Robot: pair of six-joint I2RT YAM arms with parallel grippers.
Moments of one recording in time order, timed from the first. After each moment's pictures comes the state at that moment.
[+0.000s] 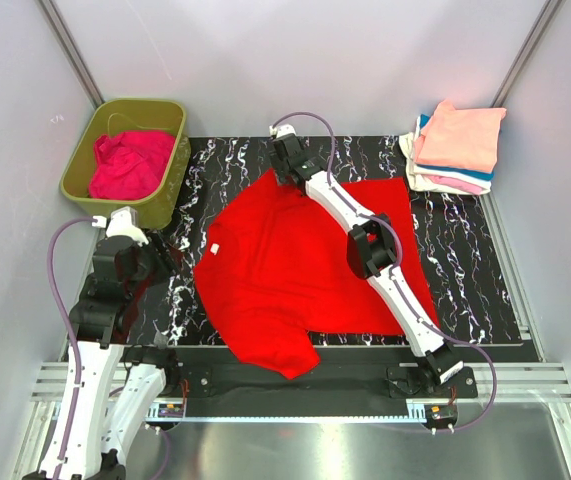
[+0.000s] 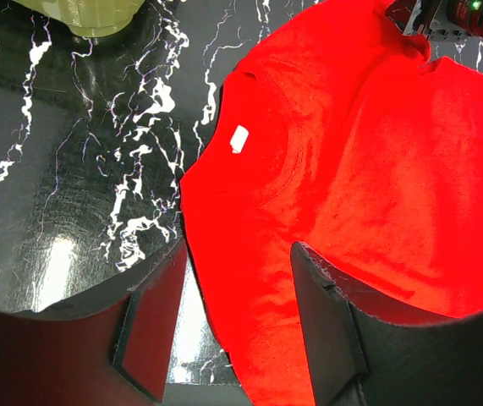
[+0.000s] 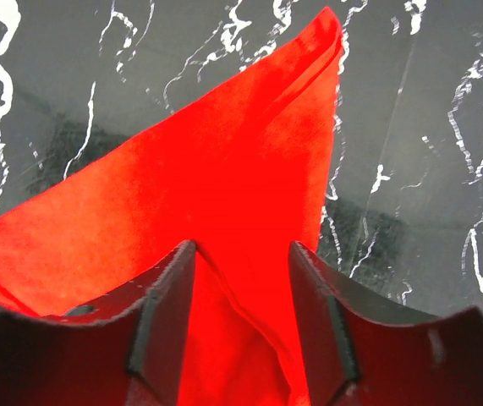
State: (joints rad) left arm -0.10 0.59 0.84 -0.79 -0.03 -0.43; right arm 0.57 2.83 2.73 -0.56 0.28 0.09
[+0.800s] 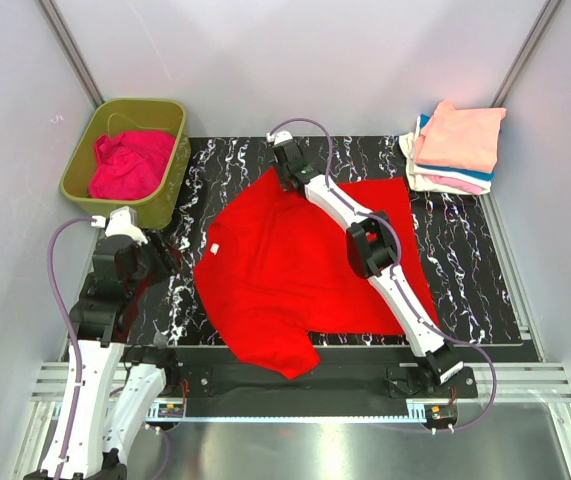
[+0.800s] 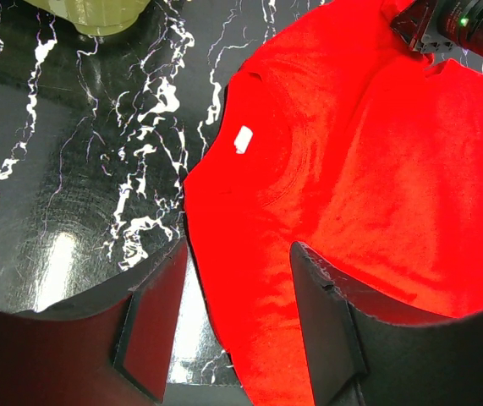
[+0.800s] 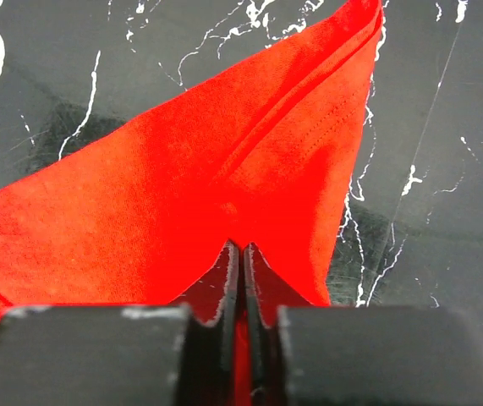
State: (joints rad) left arm -0.08 0.60 0.84 -0.79 -0.03 -0.43; right arm 0.57 2.81 2.62 -0.47 0.25 0.04
